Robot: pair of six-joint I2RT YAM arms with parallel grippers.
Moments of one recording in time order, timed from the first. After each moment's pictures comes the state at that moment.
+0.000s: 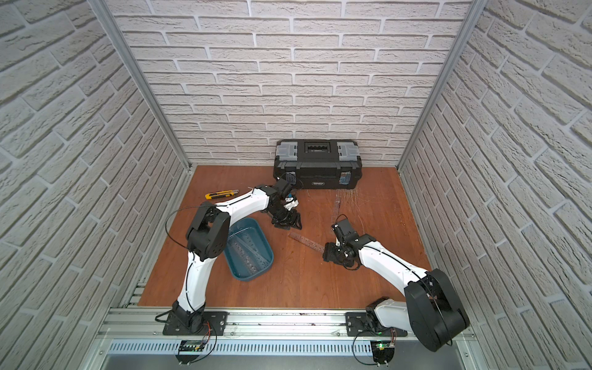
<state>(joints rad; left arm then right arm) -0.63 2.20 1.73 -0.87 0.46 -0.35 0.37 1.27 0.63 -0.60 -0.14 0.64</state>
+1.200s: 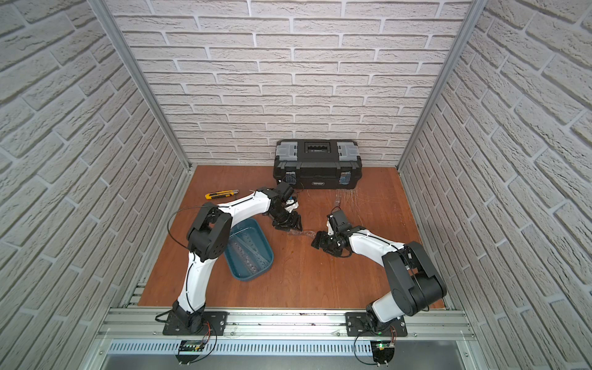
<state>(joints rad) -0.65 2.20 1.69 -0.82 0.43 -0.39 0.36 1.52 0.72 -0.36 -0.29 0.70</state>
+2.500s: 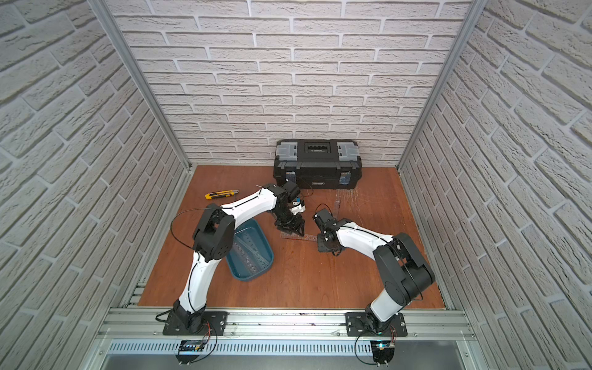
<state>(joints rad) -0.70 2.24 1.87 -1.07 0.41 -0.20 0.48 1.60 0.89 -0.63 0.15 0.49</state>
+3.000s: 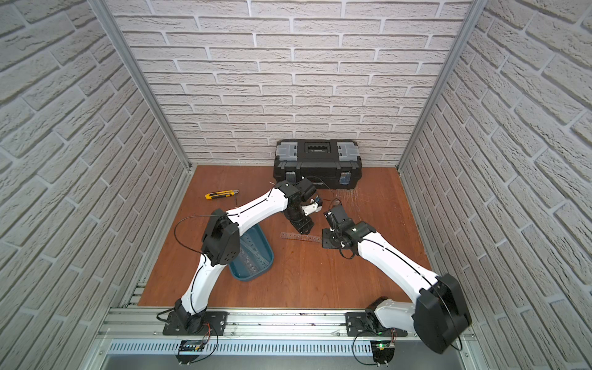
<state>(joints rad) -0.84 2.29 2.08 -1.17 0.12 0.19 0.48 1.19 0.89 -0.78 0.07 0.54</state>
